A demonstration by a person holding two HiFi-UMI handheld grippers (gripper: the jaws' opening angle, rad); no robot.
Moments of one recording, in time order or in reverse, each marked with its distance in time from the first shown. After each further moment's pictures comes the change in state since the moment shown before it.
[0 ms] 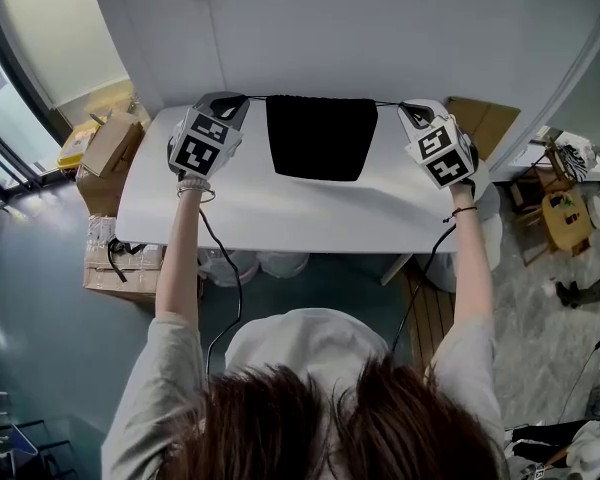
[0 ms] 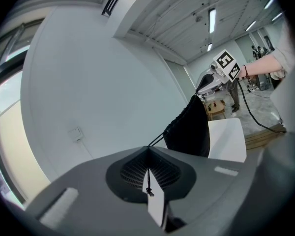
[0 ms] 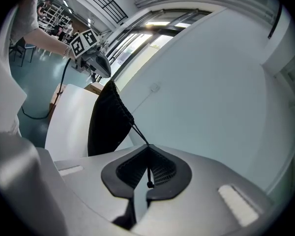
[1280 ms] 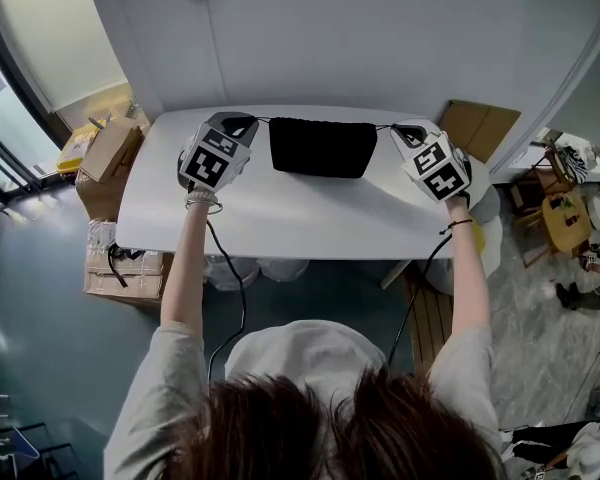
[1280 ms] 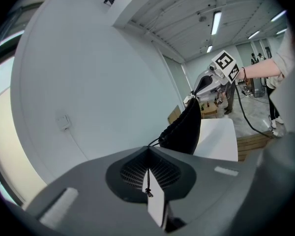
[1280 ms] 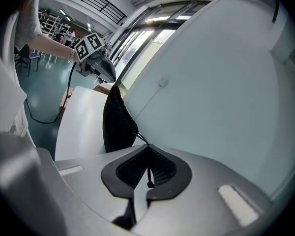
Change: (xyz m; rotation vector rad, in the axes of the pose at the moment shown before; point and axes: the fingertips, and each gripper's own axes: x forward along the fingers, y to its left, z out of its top) left arm 0.021 -0.030 -0.027 -0.048 0.064 -0.104; right arm 0.014 0.034 -0.021 0.040 0.031 0.122
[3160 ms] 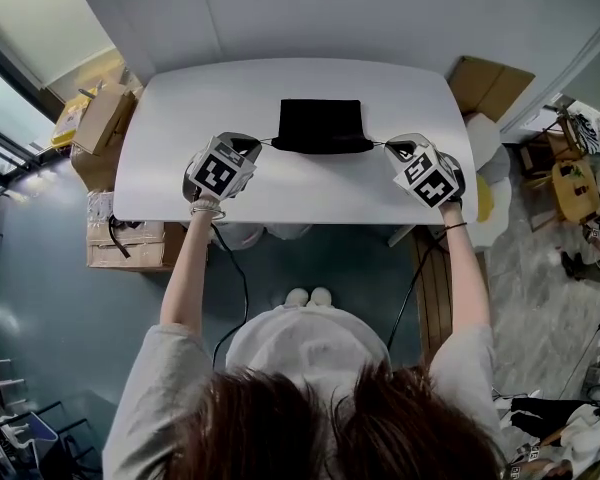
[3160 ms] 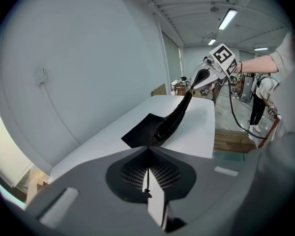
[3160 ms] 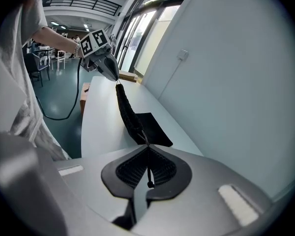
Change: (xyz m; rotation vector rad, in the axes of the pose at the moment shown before) left arm 0.022 -0.090 -0.130 -0.090 0.281 -0.226; right arm 0.032 0.115 -0.090 0.070 0.178 0.245
